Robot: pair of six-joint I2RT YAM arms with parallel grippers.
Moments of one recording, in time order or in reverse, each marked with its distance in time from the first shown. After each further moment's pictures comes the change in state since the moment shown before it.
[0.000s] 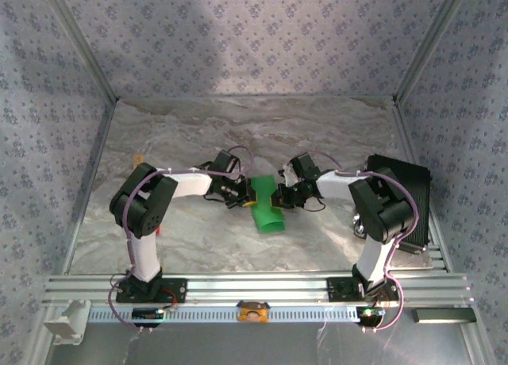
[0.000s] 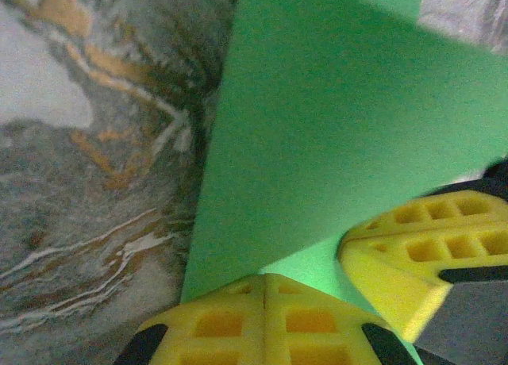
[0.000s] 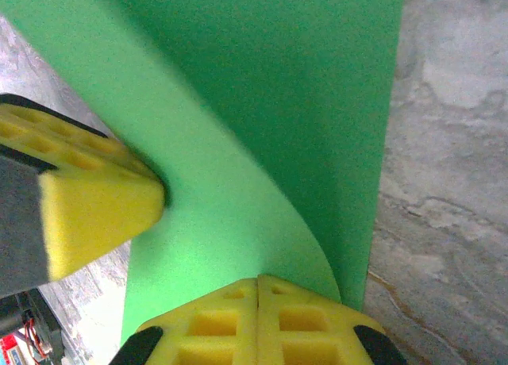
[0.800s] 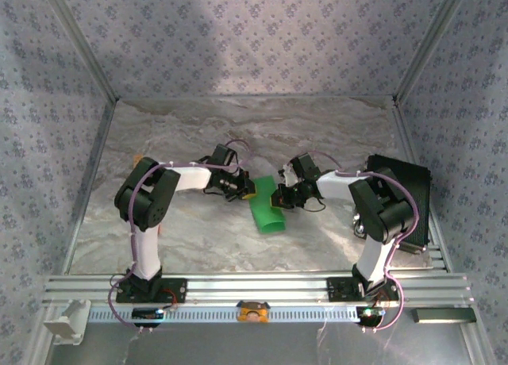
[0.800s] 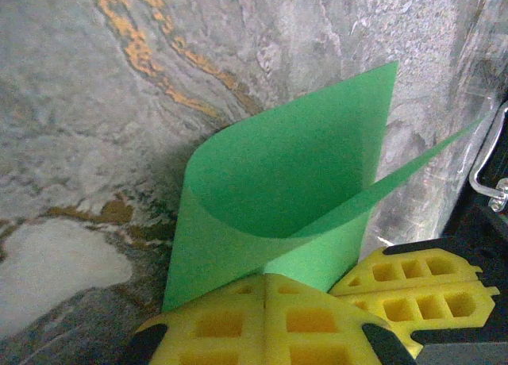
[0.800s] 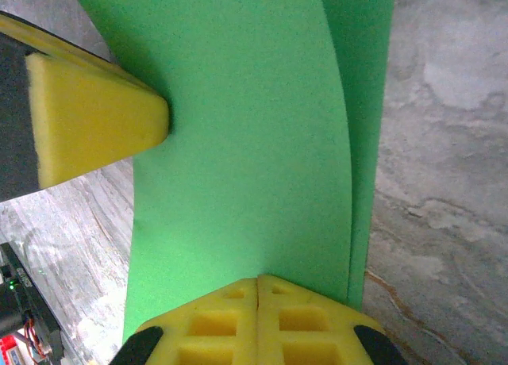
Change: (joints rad) left arm 0.052 0.073 0.058 0.036 0.042 0.008; right arm 0.000 -0.002 -0.006 0.010 0.000 0.000
